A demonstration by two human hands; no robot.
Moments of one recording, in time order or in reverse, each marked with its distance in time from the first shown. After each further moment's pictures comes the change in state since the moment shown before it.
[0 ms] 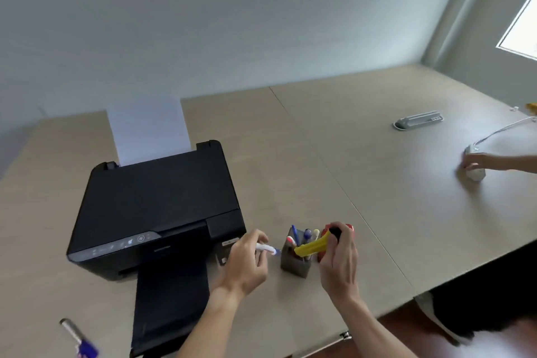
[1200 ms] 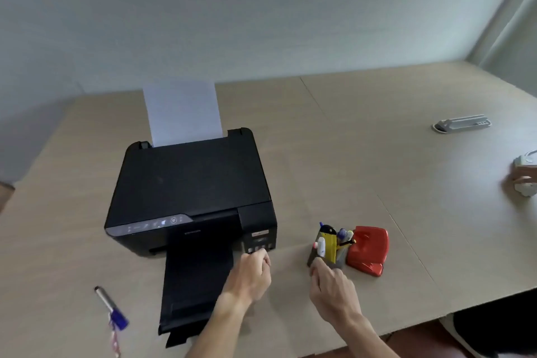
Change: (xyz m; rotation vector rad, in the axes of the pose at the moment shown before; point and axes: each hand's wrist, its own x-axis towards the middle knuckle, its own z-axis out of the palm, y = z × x) left_hand -0.020 -0.052 -0.004 0.187 -0.174 -0.290; right_hand -0.042 0.011 0.040 -0.634 -0.595 -0.004
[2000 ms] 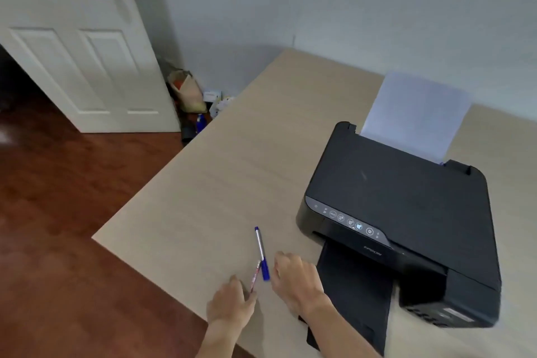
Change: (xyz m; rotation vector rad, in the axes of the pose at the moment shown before) left_hand -0.148 -0.272 -0.068 -0.167 0.210 -0.960; right_hand 0.003 -0.324 0.189 -0.308 -0.528 -0.781
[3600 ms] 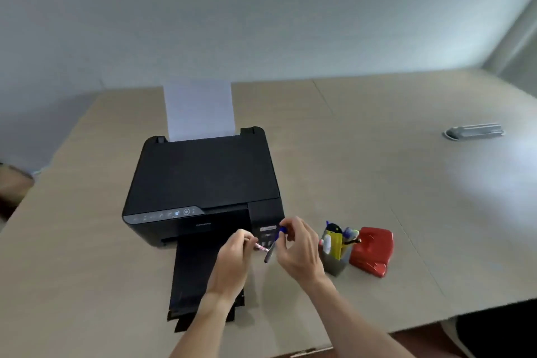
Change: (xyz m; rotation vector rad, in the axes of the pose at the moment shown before) left_hand -0.140 0.225 0.069 -0.359 -0.140 0.939; right_hand -0.220 0.194 -0.062 0.505 1.024 0.368
